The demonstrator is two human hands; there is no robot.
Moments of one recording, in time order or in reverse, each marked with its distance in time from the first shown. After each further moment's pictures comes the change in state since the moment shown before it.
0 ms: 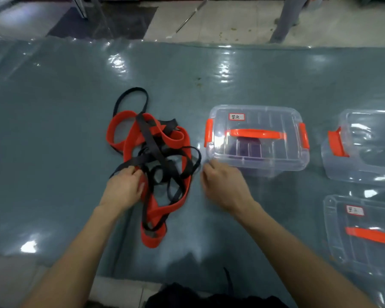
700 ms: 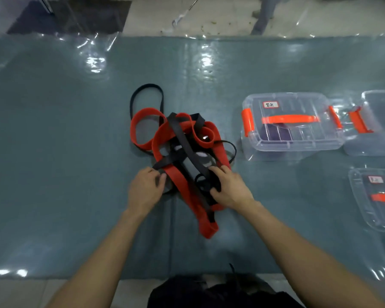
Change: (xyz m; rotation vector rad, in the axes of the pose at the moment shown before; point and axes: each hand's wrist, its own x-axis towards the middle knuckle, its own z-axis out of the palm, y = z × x) left_hand 0.006 -0.095 0.041 -0.468 0.120 -0.027; right_hand 0.011 -0.091 0.109 0.255 -0.292 0.359
